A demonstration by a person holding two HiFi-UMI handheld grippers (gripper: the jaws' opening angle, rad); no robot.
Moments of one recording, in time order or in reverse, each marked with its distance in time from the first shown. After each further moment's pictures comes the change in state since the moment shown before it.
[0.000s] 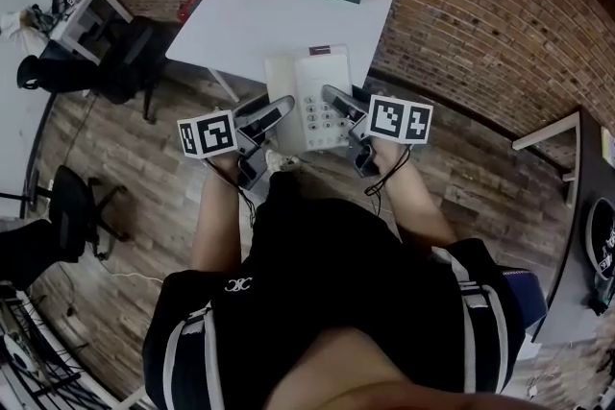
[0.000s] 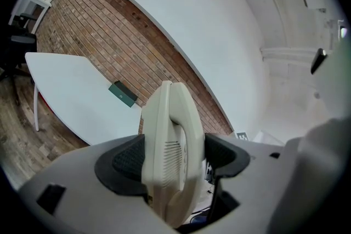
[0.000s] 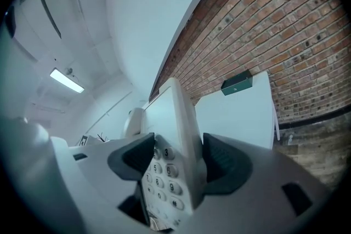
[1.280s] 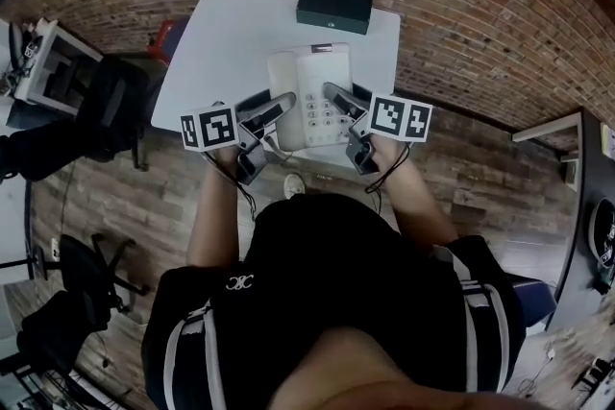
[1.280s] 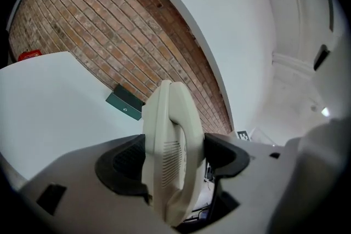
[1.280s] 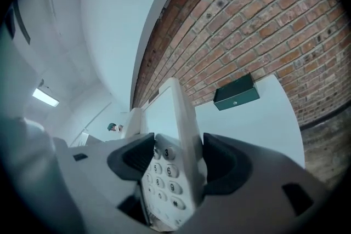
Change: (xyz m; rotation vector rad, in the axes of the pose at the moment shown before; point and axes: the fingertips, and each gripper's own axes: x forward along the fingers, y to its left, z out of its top) left arm 0.112 0.178 0.200 -0.015 0.174 -0.085; right arm 0.211 -0.086 0.148 0.101 -0.066 -0.141
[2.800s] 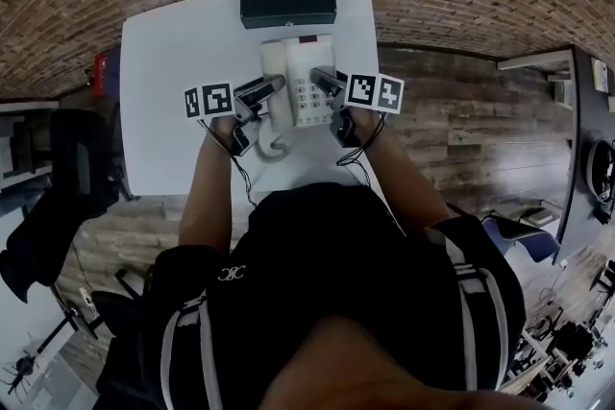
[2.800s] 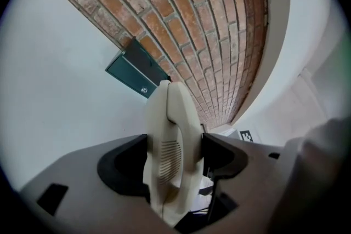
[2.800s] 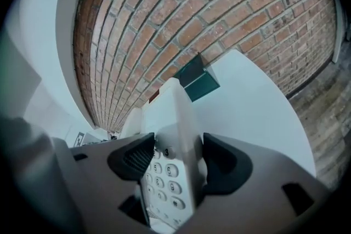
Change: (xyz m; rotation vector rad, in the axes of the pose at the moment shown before) left arm 0.199 0.191 0.031 -0.220 0.389 -0.048; right arm 0.121 -0.219 0.027 0.325 0.048 -0.305
